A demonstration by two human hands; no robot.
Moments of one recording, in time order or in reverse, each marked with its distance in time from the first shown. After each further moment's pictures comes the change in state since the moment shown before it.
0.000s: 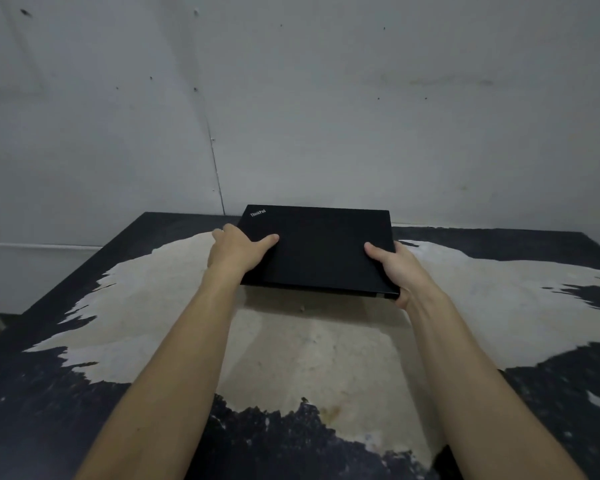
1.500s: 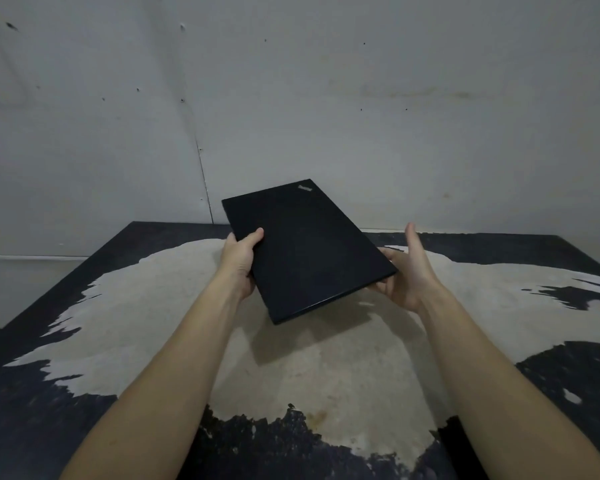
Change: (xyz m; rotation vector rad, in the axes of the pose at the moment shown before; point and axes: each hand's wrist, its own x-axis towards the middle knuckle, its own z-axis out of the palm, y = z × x) left_hand -0.019 0.020 0.024 -1.281 -0.232 -0.156; right_hand -0.018 -0.027 -0.031 0.161 -0.093 0.101
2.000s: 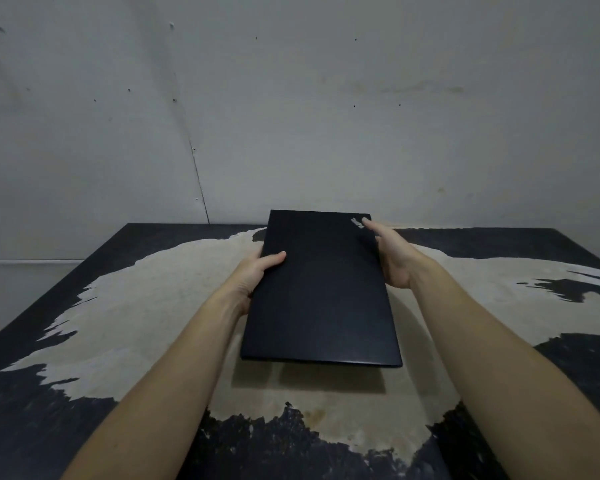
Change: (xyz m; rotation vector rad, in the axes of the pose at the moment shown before) left_hand -0.014 -0.018 -0.004 0.296 -0.344 -0.119; right_hand 0.024 -0.021 0.010 -0.292 -0.083 0.076
